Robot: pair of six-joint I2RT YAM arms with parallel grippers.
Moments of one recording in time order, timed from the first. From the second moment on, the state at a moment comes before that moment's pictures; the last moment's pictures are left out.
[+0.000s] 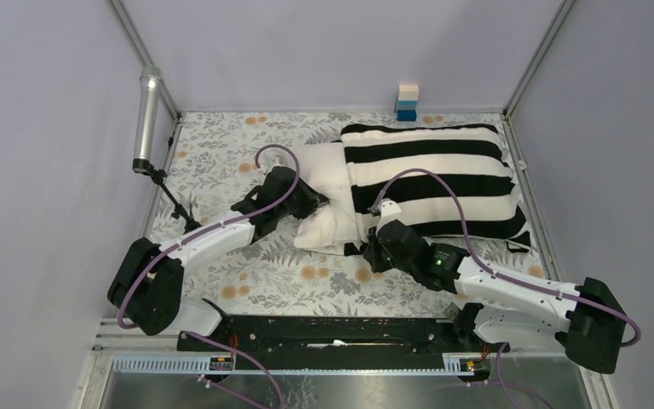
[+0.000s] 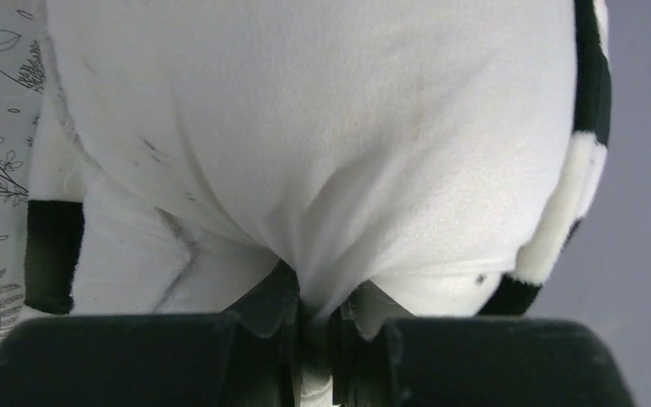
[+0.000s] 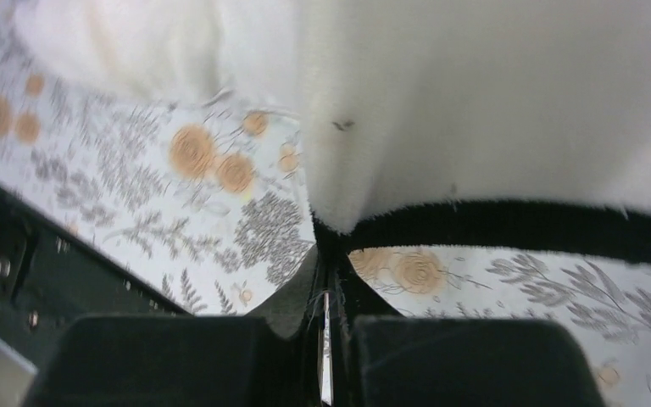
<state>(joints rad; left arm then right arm) -0.59 1.39 0.83 -0.03 0.02 -1.19 1.00 1.05 0.65 -0.33 0.27 0.61</state>
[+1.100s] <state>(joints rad) -0.84 1.24 0.50 0.23 -0.14 -1.15 0.77 1.78 1.70 -0.59 0.57 0.36</state>
